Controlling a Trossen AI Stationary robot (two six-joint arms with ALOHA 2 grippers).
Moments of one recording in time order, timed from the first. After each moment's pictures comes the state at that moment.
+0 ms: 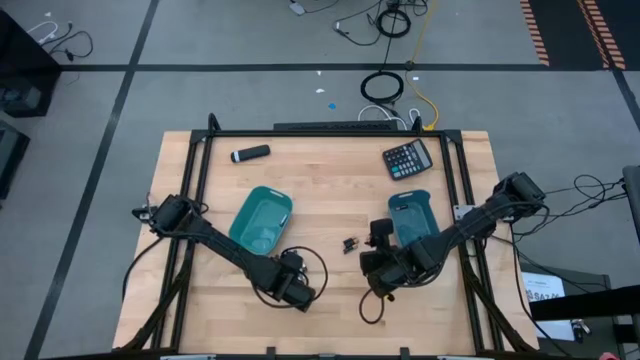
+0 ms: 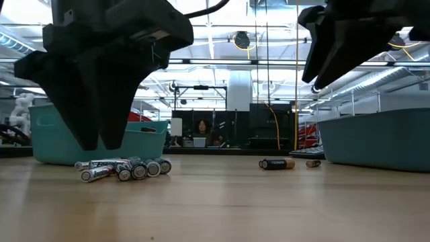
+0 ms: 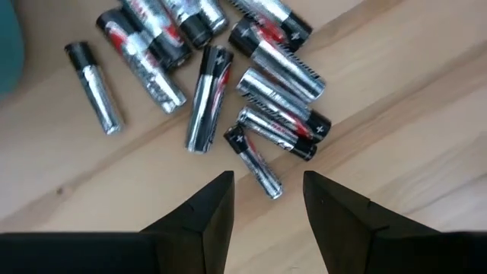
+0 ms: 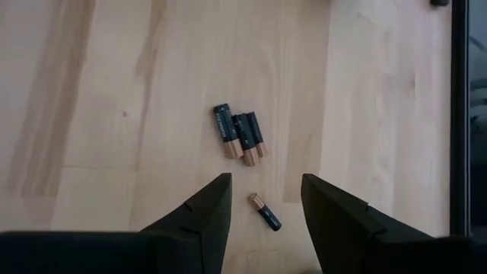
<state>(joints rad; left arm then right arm) -0.50 2.00 1.45 -0.92 -0.08 -1.56 0.53 1.64 1.18 -0.84 0.58 0.25</state>
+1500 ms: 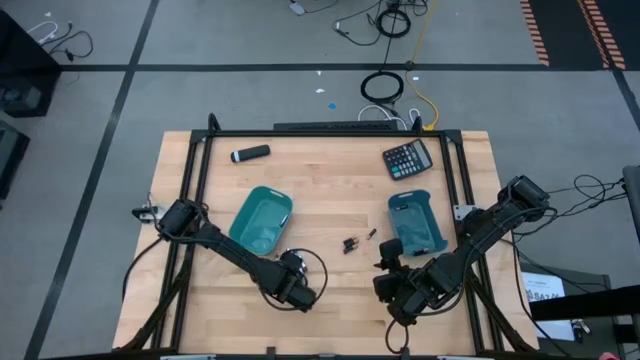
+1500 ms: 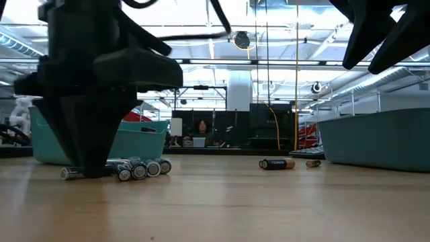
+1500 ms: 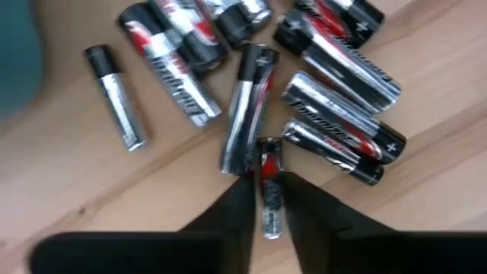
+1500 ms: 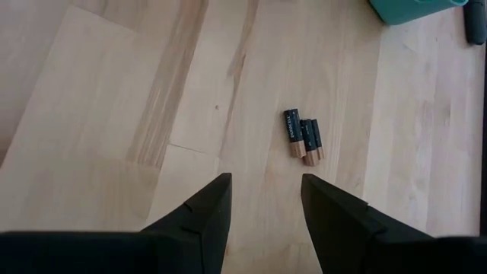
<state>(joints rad) -0.49 2.08 1.45 -0.96 -0.09 -1.51 0.71 1.64 1.18 -0.85 0.58 0.33</state>
